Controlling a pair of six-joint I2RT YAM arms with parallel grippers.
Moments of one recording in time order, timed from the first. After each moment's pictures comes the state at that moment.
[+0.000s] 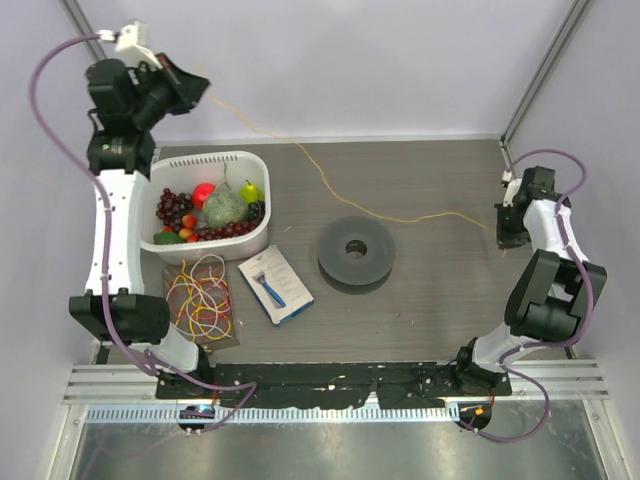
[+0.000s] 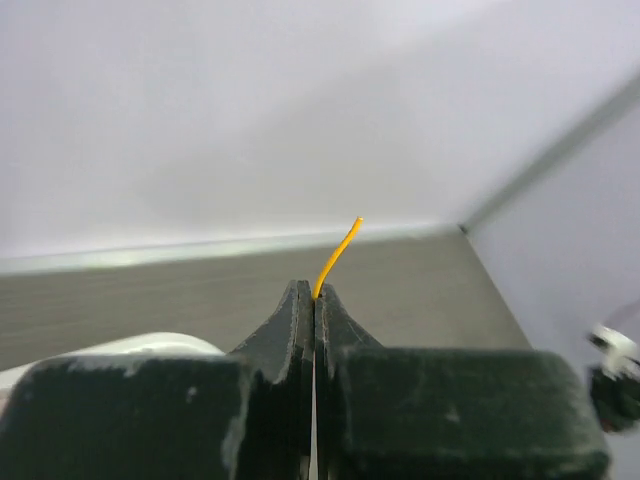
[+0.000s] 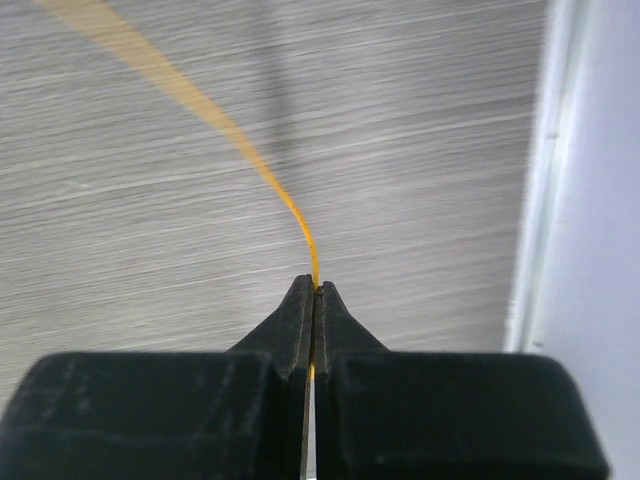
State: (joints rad) left arm -0.01 1.61 1.93 -0.37 0.47 -0.43; right arm -0.33 1.60 1.17 -0.76 0.00 -0.21
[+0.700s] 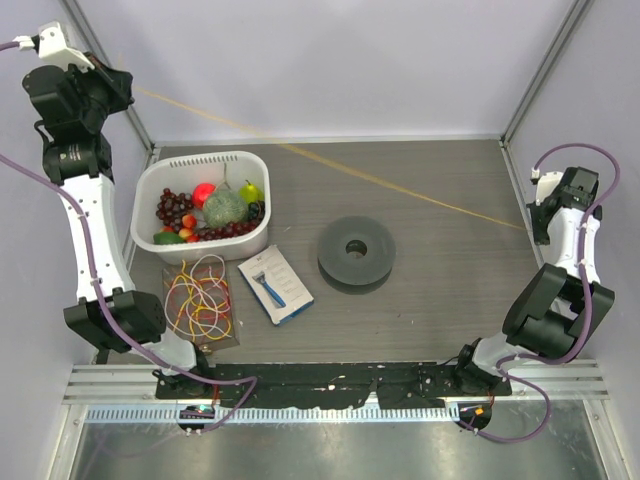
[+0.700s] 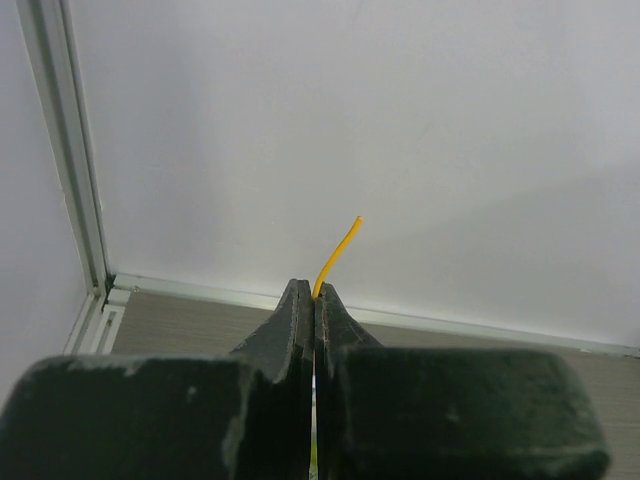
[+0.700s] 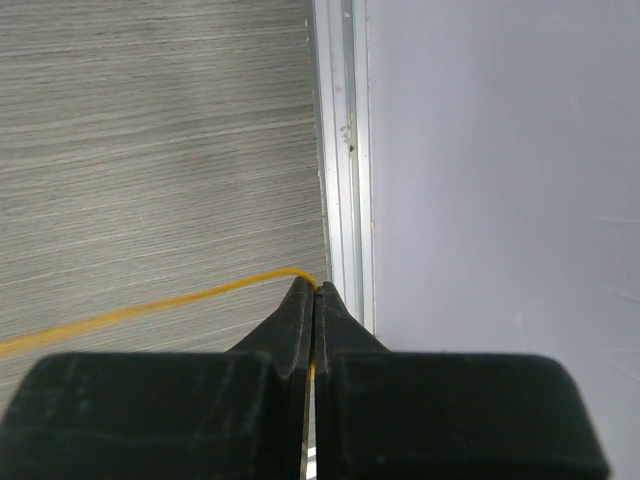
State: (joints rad) left arm 0.30 1.56 1.93 -0.30 0.31 -0.31; right arm -0.54 1.50 1.21 -0.69 0.07 -0.54
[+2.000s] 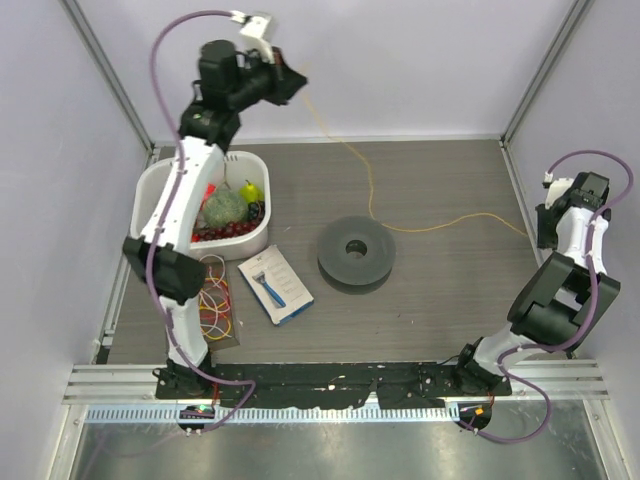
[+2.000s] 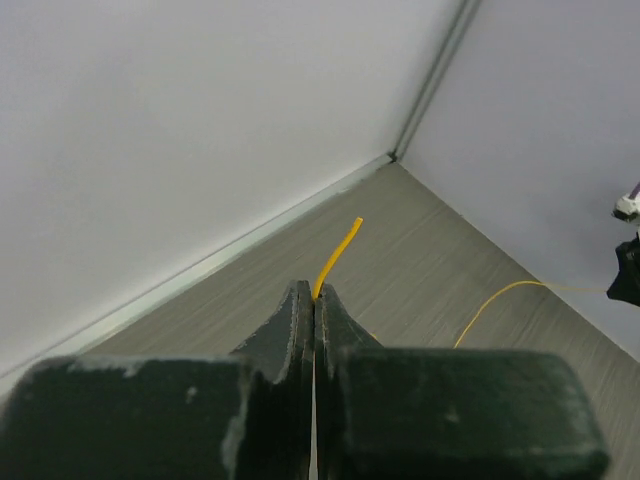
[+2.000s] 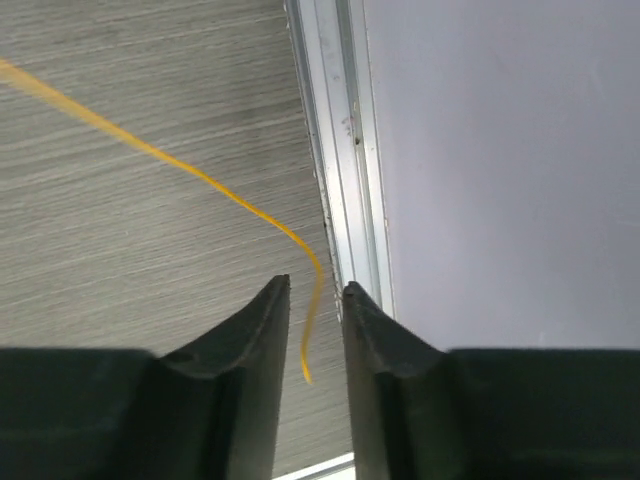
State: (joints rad) left arm -0.27 1.89 2.23 -0.37 0.45 -0.21; right arm -0.61 1.57 1.23 -0.67 0.02 -0.50
